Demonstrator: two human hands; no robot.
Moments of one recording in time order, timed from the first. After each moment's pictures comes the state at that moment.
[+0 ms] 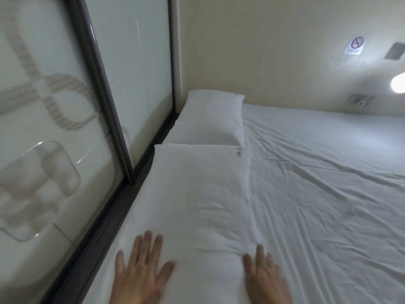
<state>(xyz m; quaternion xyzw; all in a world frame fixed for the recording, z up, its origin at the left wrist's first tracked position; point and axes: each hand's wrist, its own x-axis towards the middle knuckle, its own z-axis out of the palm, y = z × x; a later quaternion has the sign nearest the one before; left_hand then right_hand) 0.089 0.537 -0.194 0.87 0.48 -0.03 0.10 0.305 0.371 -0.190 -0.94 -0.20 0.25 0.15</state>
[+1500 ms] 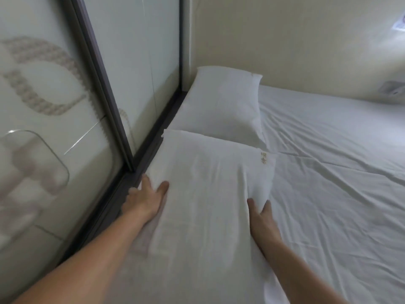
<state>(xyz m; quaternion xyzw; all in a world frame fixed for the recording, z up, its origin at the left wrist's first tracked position) 0.181 0.714 -0.177 0.72 0.63 0.00 0.28 0.378 0.502 -0.167 -0.88 -0.08 0.31 0.36</state>
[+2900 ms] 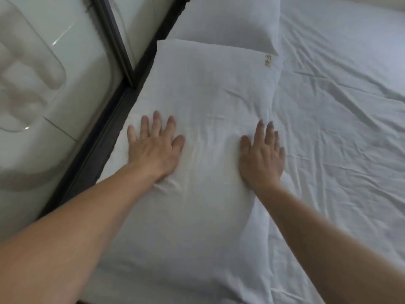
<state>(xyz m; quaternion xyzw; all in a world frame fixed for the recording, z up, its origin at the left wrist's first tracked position) 0.141 0.583 -0.184 0.87 0.48 -0.07 0.11 0.322 0.440 -0.185 -0.93 -0.30 0.12 0.16</state>
